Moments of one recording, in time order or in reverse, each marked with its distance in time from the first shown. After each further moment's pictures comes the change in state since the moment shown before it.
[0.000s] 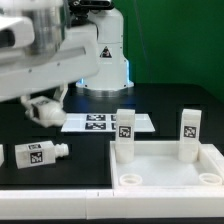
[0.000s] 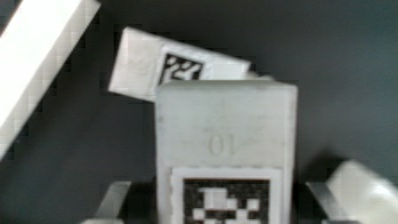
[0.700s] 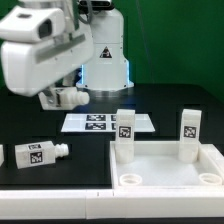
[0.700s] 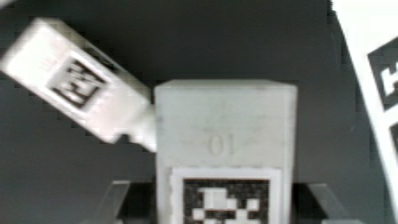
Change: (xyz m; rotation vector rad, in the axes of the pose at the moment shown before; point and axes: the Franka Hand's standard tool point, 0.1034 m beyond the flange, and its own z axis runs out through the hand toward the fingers) arm -0.023 -0.040 0.017 -0.005 0.021 -0.431
